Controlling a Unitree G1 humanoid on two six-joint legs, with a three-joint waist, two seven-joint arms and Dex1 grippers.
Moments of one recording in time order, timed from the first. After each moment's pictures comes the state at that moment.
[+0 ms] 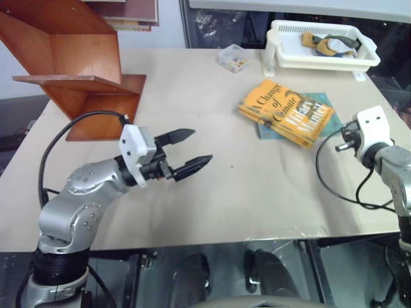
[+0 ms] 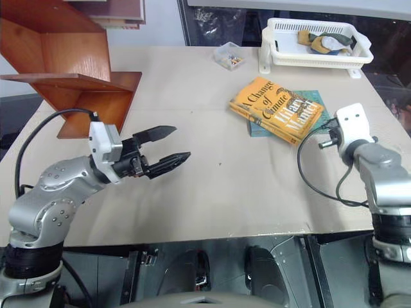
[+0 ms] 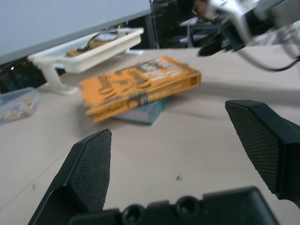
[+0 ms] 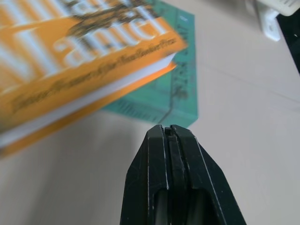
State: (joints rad) left arm -0.23 0.68 0.17 -0.49 -0.74 0.60 -0.79; right arm -0.49 -0.69 -0.10 0.00 0.14 0.78 0.34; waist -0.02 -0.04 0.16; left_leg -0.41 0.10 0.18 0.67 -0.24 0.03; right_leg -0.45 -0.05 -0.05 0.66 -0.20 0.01
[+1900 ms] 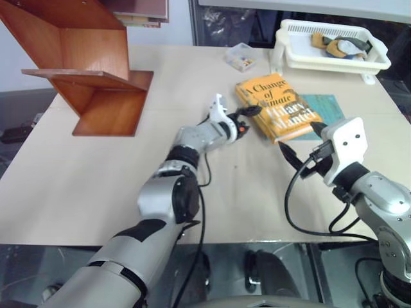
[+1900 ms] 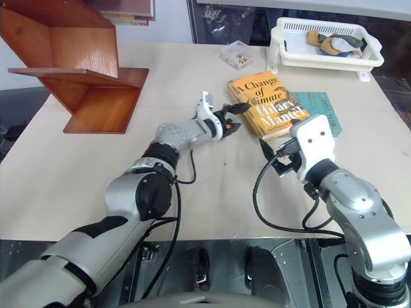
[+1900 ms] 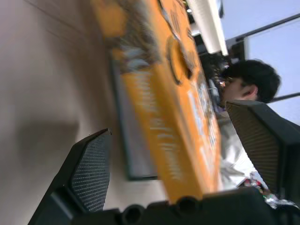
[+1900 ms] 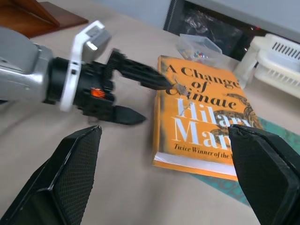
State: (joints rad) left arm -1.27 -0.01 0.49 1.24 -0.79 0.66 -0.22; right arm -0.22 -0.46 -0.07 -0.88 0.32 0.98 0.23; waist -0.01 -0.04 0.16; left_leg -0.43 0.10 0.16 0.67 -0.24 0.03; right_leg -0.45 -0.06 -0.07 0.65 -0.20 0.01
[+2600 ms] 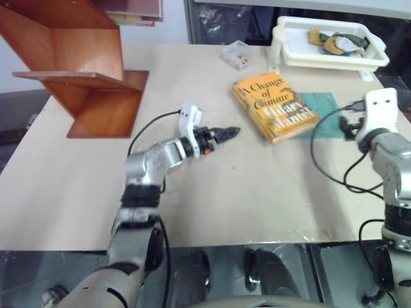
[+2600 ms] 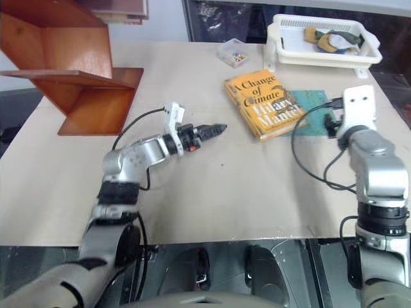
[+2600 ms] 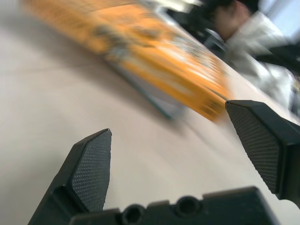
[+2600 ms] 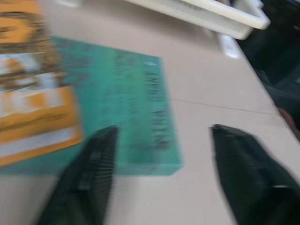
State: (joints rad) left arm -0.63 0.34 0.04 0.07 -0.60 0.83 -0.70; right arm -0.58 -0.57 -0.22 -0.11 0.15 0.94 0.13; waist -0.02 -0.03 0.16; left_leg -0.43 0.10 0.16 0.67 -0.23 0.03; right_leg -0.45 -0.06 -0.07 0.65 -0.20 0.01
